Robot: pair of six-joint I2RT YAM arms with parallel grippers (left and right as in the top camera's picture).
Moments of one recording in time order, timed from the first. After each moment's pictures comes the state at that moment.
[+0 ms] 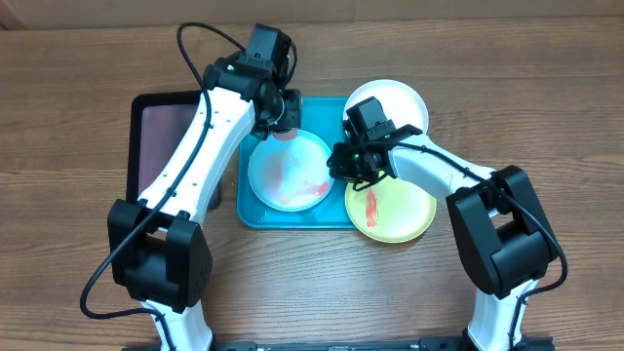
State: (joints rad) left arm -0.34 1.94 1.76 -1.03 0.06 -0.34; right arm 0.46 2.02 1.27 -0.45 -0.37 0.59
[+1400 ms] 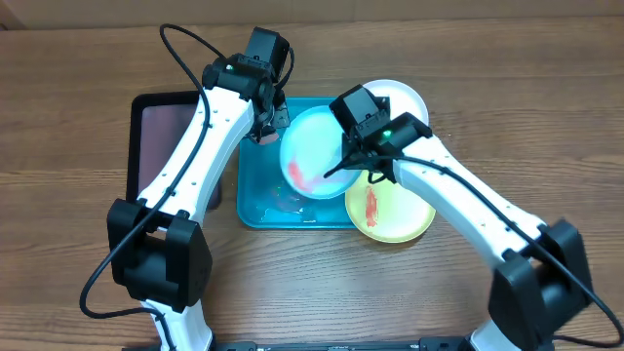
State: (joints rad) left arm -0.33 1.94 1.76 -1.09 -0.14 -0.53; right arm 0.59 1.77 1.43 -0.87 0.28 0.56
